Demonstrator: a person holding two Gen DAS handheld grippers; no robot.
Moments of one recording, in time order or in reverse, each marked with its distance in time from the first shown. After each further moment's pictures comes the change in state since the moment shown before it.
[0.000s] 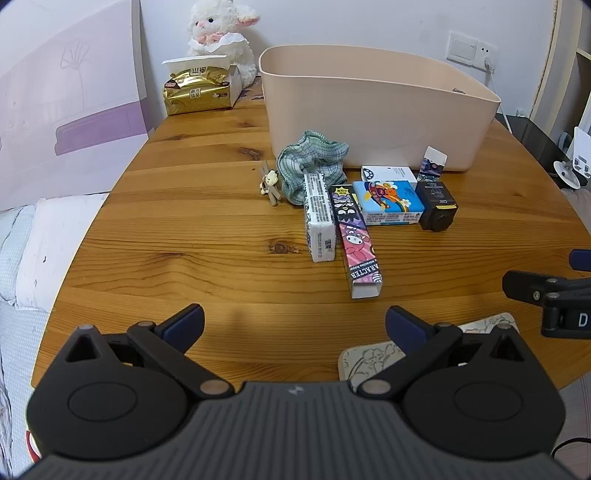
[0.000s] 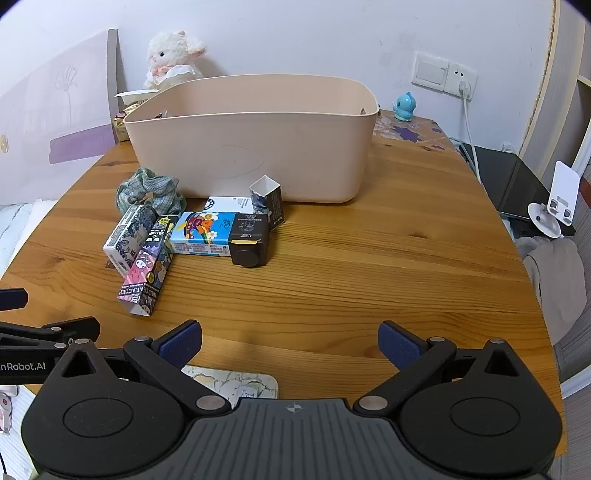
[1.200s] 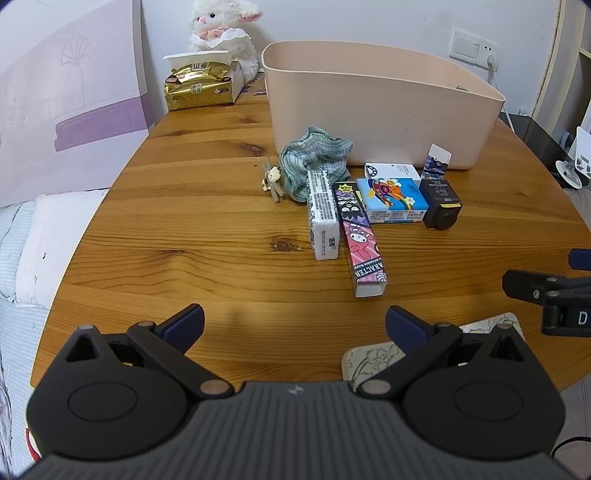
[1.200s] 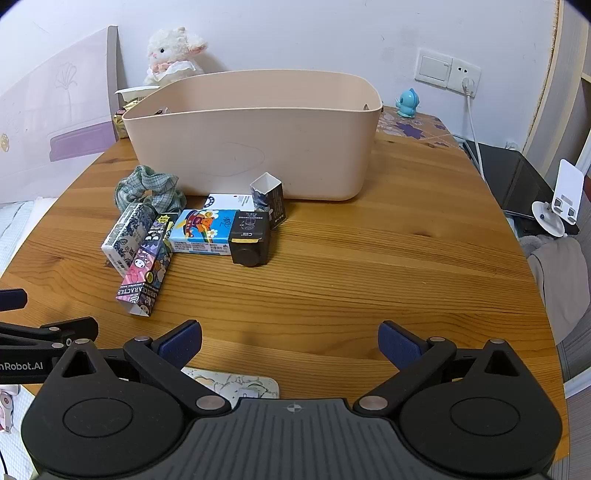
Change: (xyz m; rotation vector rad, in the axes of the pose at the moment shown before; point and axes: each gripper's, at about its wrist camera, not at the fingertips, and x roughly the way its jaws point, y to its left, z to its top) left arm 0.005 0.002 0.001 -0.004 0.012 -0.003; right arm 0.007 0.002 0.002 -0.002 0.014 0.002
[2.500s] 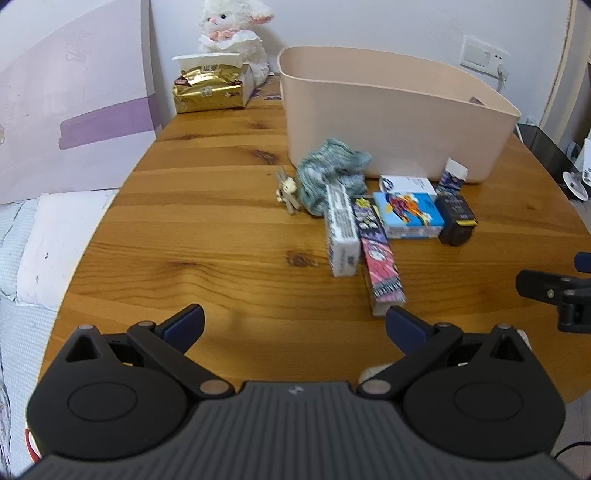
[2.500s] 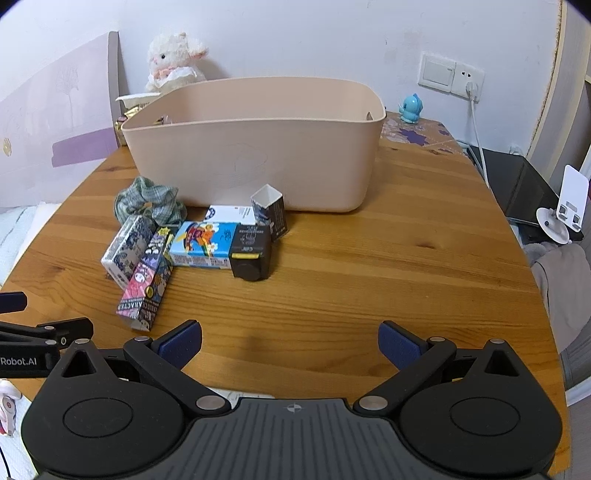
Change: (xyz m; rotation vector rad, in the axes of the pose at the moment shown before) left arm 0.006 0.014 0.015 -0.020 -0.007 0.007; right arm 0.006 -0.004 0.013 0.005 -0.020 0.016
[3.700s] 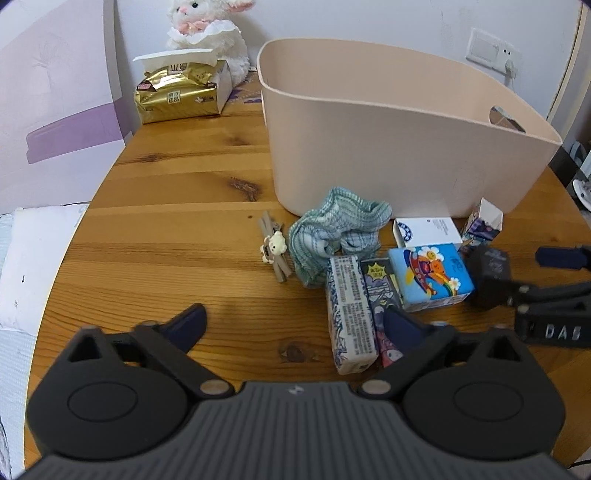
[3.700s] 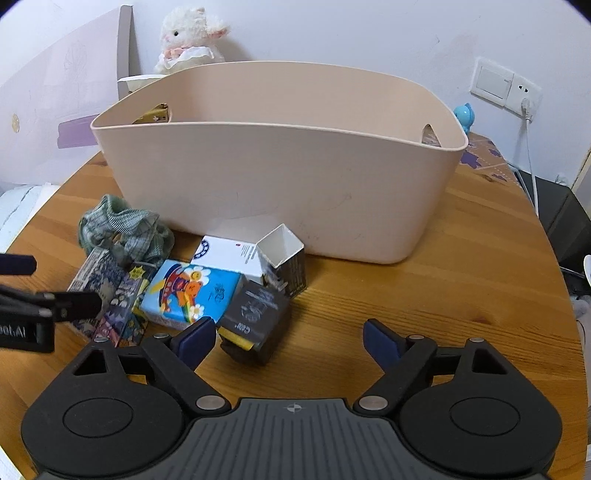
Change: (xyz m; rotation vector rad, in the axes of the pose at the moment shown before) left arm 0.071 0.000 0.065 0.036 0.058 -0.055; right arm 0.084 0.010 0.057 -0.099 0.043 0.027
